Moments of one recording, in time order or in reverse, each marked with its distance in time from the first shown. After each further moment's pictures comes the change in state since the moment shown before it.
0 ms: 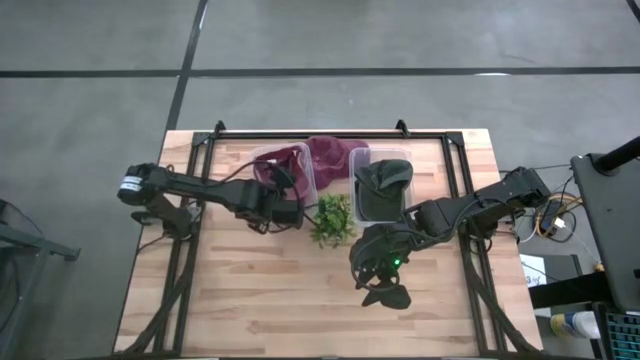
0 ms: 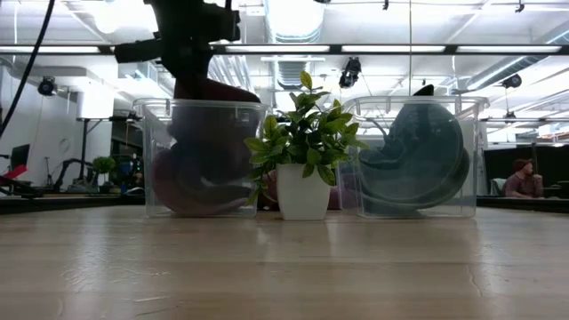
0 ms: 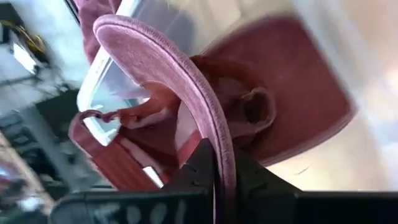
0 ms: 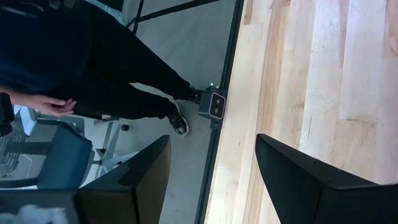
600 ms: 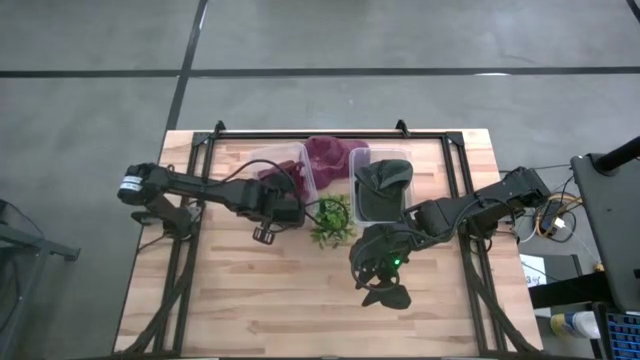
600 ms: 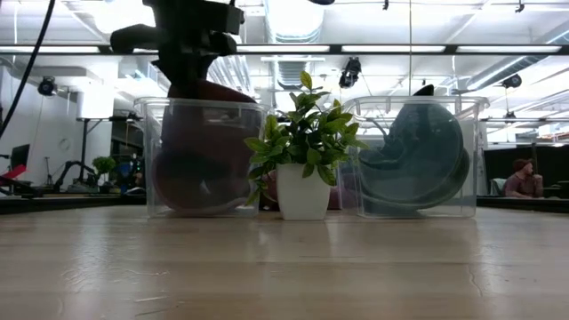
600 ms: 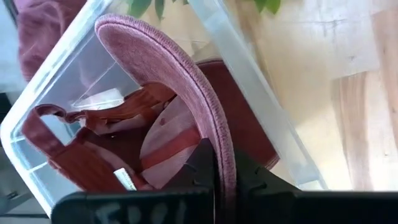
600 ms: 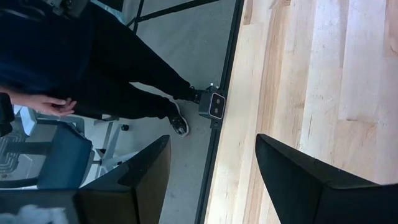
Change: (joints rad) left arm 0.017 -0.002 -0.021 0.067 0.221 -0.144; right arm 0.000 0.000 0.000 0.000 0.000 0.000
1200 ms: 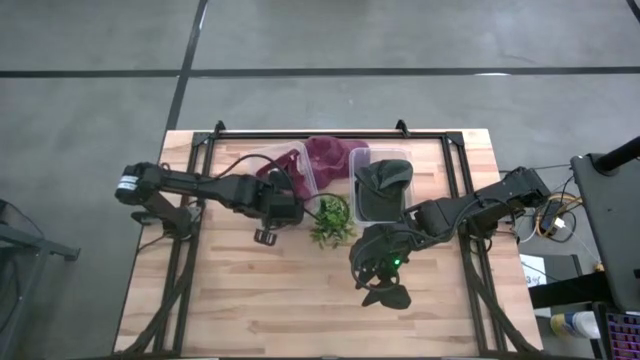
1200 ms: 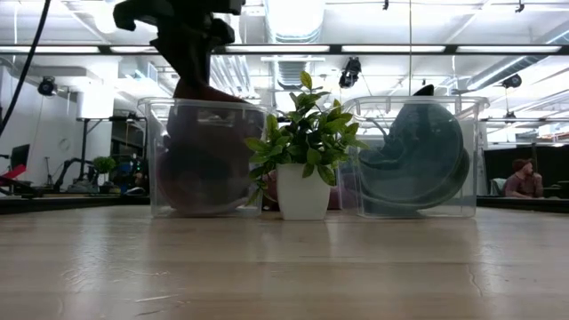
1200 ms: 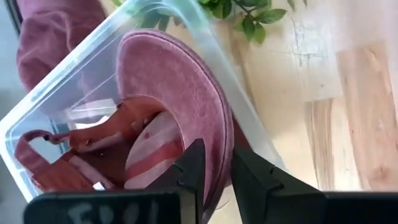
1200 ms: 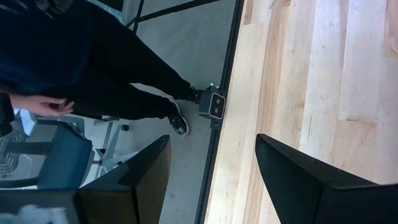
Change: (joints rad) left arm 0.000 -0.022 0.063 -0.025 0.069 -0.070; right arm 0.000 0.000 0.000 0.000 0.000 0.000
